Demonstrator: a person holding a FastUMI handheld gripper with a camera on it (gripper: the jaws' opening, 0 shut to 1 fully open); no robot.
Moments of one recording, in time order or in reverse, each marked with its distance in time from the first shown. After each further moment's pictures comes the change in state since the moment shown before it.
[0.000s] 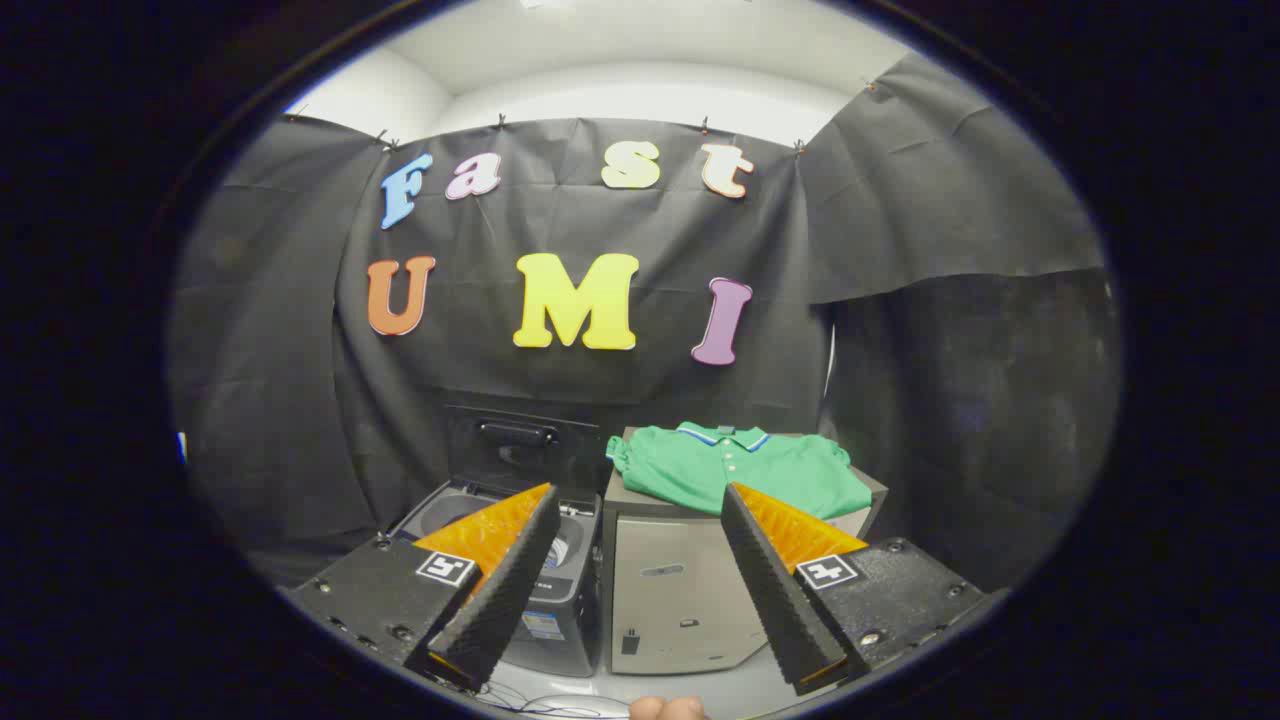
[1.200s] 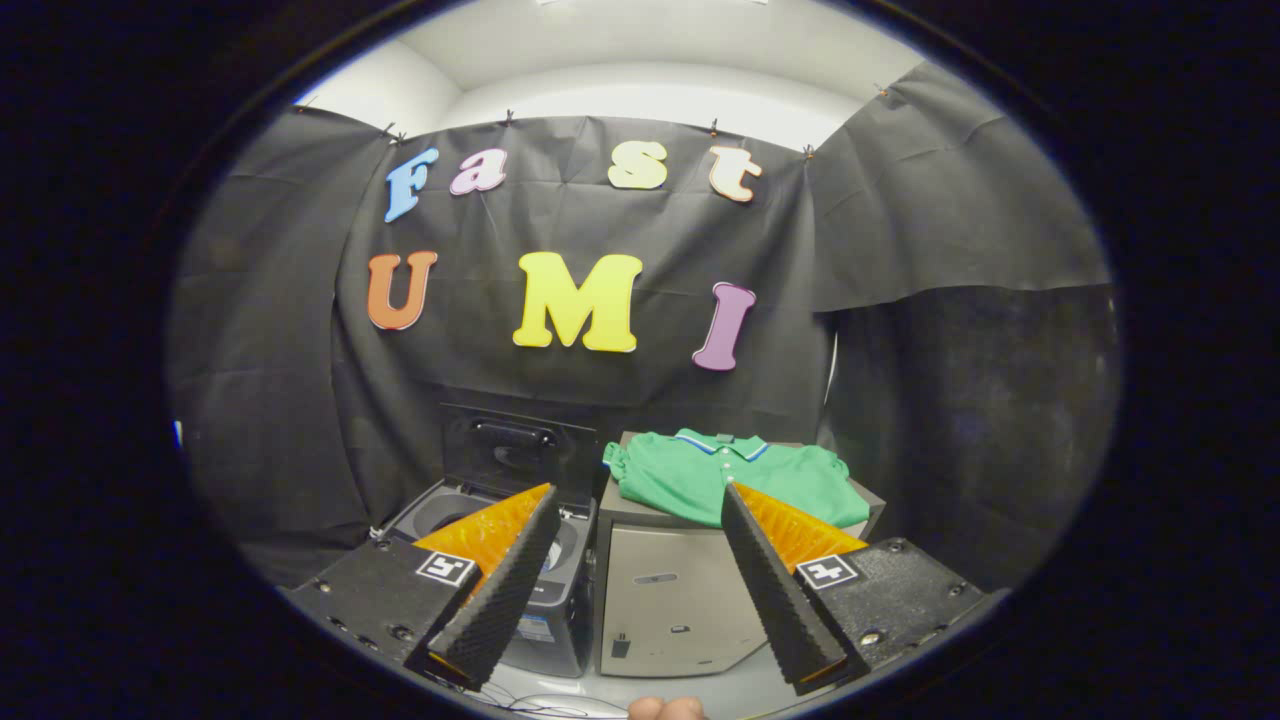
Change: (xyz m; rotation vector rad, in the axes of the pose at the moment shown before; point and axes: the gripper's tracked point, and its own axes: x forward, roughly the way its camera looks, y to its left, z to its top) arm 0.010 -0.003 0.012 -0.035 0.000 0.000
